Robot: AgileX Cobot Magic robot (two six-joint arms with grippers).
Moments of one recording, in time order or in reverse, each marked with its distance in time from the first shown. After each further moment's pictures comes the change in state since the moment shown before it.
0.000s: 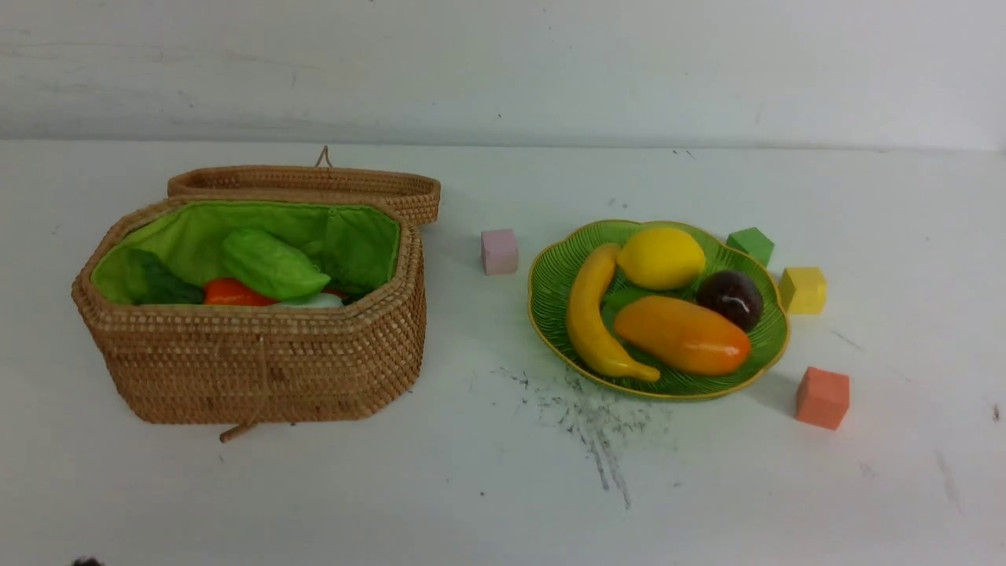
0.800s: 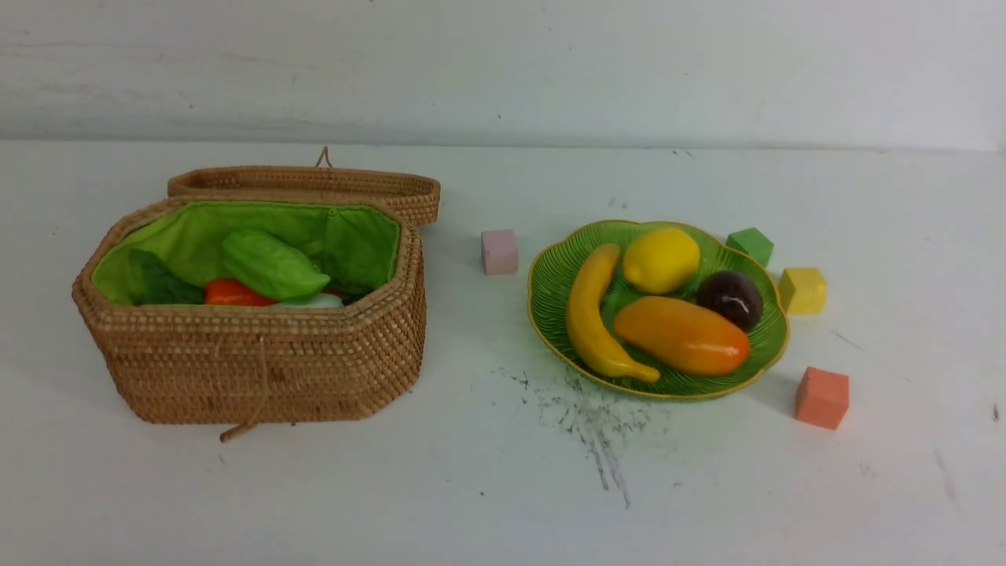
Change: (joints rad) right arm -0.007 -0.438 0.181 -0.076 -0.114 0.062; left arm 0.000 0.000 0.176 -0.003 -0.003 0.000
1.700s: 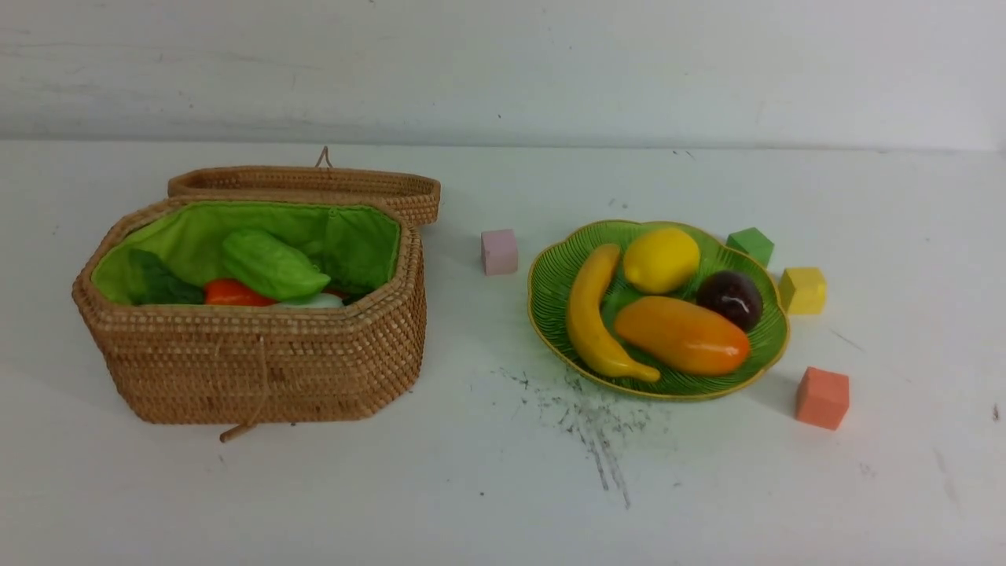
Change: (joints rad) right arm -0.128 -0.190 0.568 -0.066 -0.607 -0.027; left arm 0.000 0.000 0.001 -0.001 0.008 0.000
